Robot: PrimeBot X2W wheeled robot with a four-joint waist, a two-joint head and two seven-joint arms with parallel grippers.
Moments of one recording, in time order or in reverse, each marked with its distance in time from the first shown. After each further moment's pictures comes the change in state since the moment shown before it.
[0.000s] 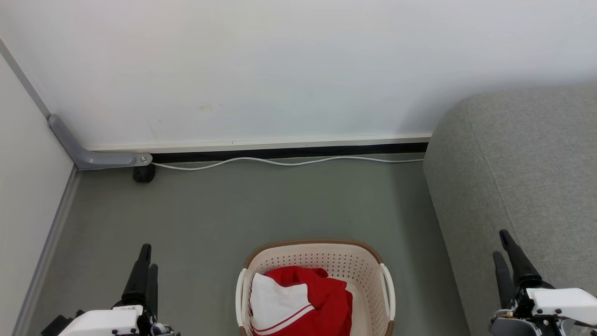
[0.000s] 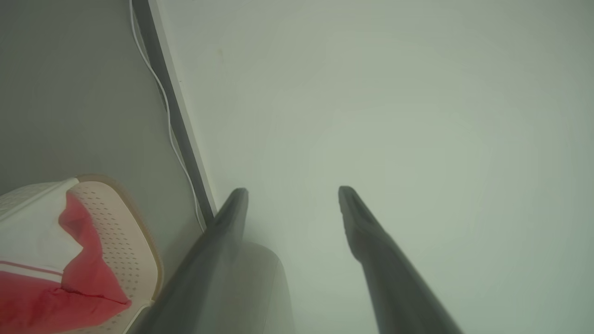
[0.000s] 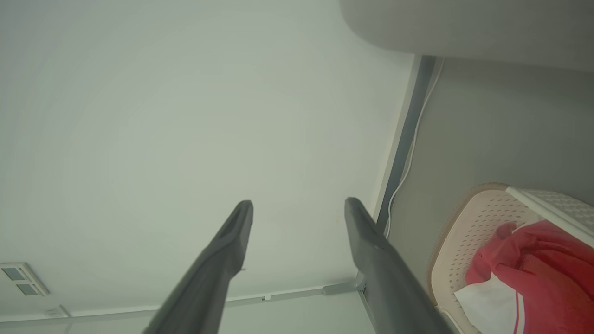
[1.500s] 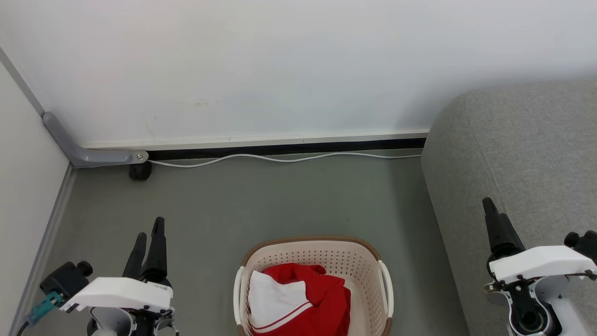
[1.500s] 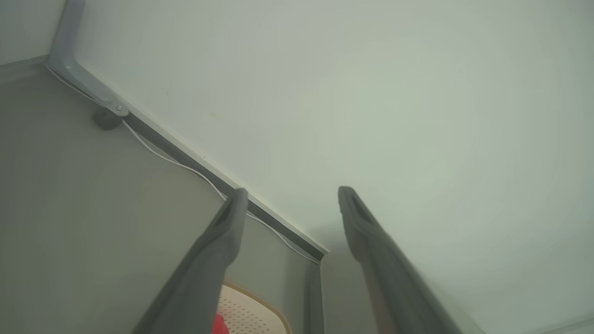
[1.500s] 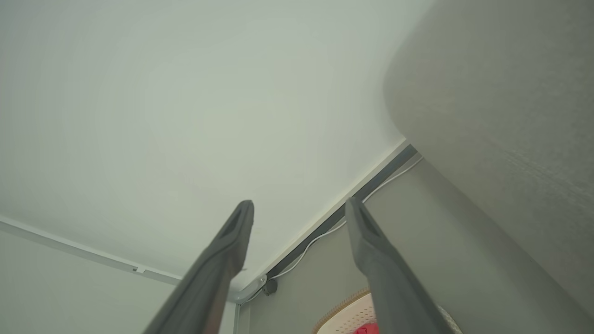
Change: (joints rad) left arm -0.096 0.034 -0.043 0.038 0.648 -0.001 -0.127; right arm -0.159 -0.068 0.119 0.114 -0.535 0.000 -0.140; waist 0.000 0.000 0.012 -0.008
